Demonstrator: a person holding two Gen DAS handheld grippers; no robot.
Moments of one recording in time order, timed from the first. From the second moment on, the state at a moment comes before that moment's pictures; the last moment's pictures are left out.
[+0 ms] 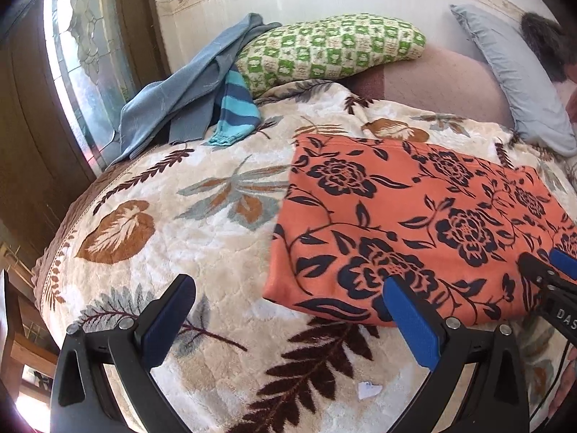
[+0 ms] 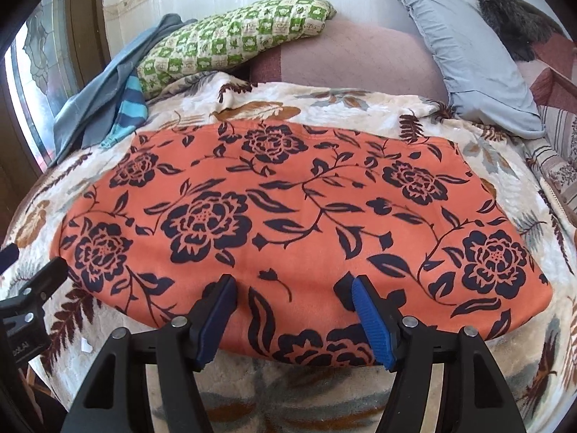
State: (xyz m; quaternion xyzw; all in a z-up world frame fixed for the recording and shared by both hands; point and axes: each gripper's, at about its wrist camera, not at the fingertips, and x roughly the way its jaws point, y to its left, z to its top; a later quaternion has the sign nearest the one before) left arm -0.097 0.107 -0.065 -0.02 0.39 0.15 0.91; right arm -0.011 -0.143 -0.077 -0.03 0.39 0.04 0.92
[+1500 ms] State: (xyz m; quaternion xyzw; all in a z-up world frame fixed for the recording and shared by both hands) left arm -0.045 0.138 -0.104 -0.33 0.48 0.11 0.80; right arm 0.045 -0.219 -0.078 0.16 0.49 0.05 0.86
